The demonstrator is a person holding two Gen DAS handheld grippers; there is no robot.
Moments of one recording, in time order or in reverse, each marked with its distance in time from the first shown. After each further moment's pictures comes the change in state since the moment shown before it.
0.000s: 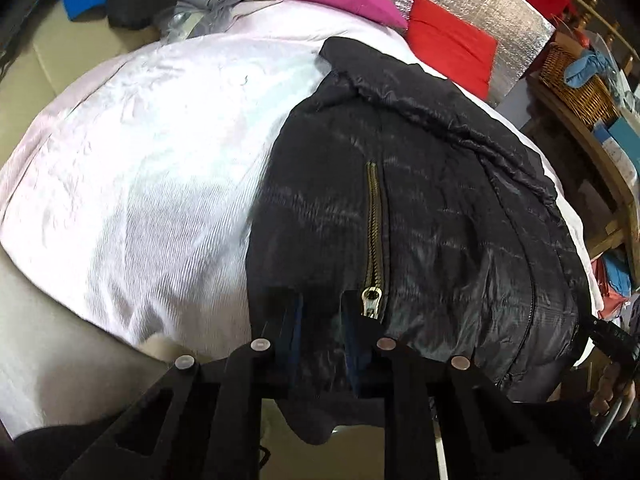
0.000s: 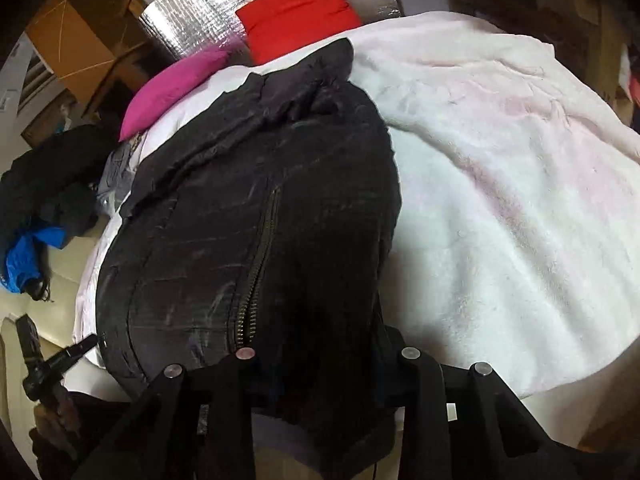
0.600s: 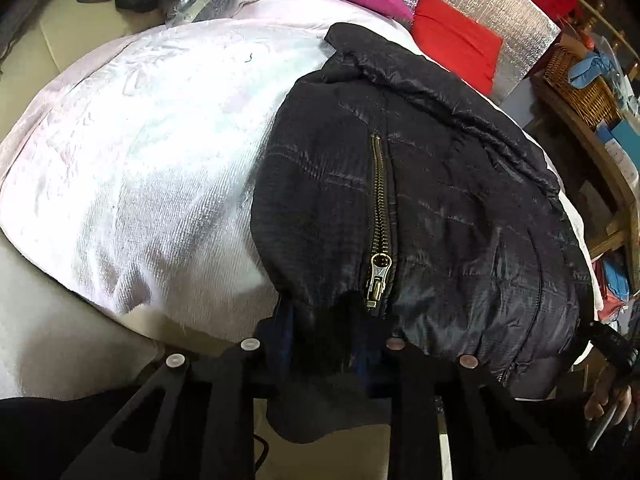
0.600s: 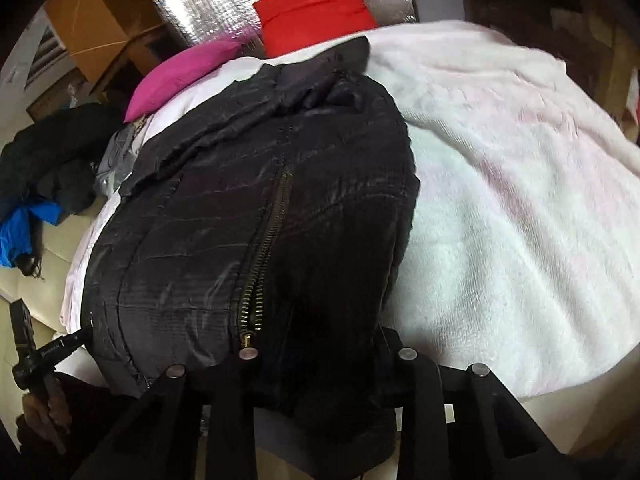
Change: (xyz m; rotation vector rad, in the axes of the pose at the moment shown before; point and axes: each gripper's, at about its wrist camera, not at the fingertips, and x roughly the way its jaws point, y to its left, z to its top) left arm 0.001 0.004 -0.024 -0.018 0.013 -0.017; right arm 0.008 0.010 -0.014 -0.072 0.004 -0.021
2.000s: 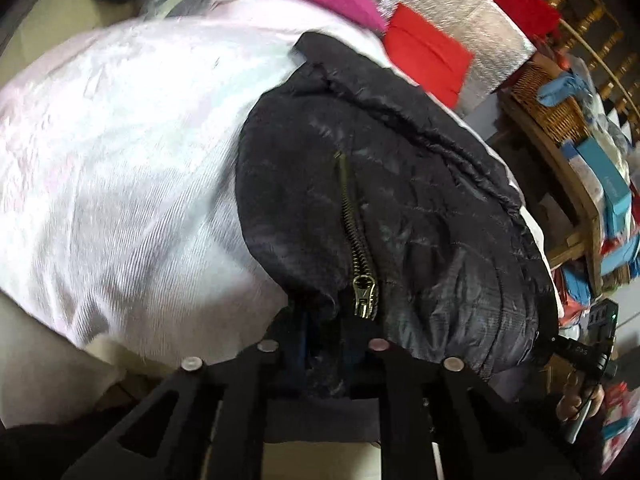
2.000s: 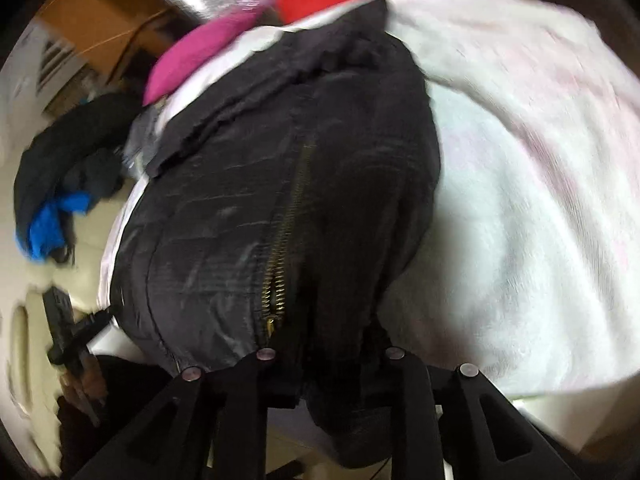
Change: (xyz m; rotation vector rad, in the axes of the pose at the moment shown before) left arm -0.010 0.003 0.010 -0.014 -0.039 -0.183; right arm -0.009 -0.021 -0.005 -0.036 0.122 0.146
